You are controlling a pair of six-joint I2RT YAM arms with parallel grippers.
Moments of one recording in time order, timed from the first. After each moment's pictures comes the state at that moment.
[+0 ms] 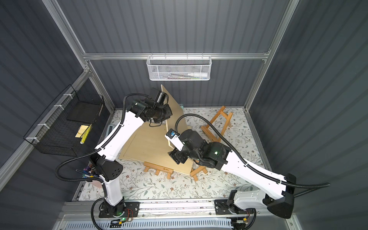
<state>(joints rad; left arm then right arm) -0.65 1.91 2.21 -1.14 -0.06 -0.87 1.05 1.26 1.30 -0.68 0.16 -0.04</state>
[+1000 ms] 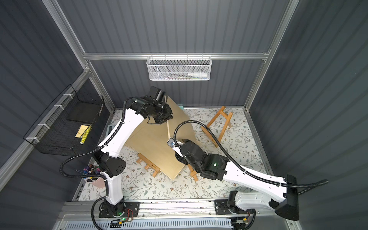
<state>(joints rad) -0.60 1.97 2.31 -1.24 0.15 -0.97 1.12 1.14 1.04 -0.42 0.52 -0.31</state>
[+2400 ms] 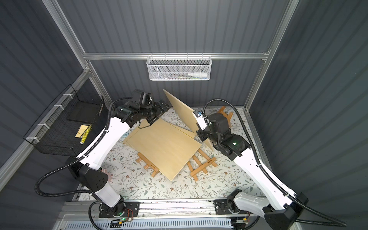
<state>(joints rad) -0.53 1.68 1.85 -0.84 0.12 -0.92 0.58 1.15 1.27 -0.55 0.09 -0.24</state>
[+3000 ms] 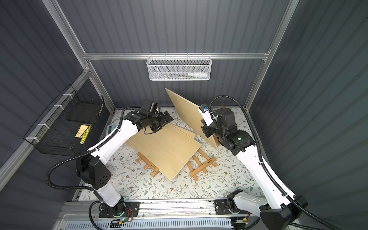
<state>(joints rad) -0.53 1.75 1.67 -0.76 0.18 -0.90 0.44 1.15 1.32 -0.62 -0.03 -0.27</state>
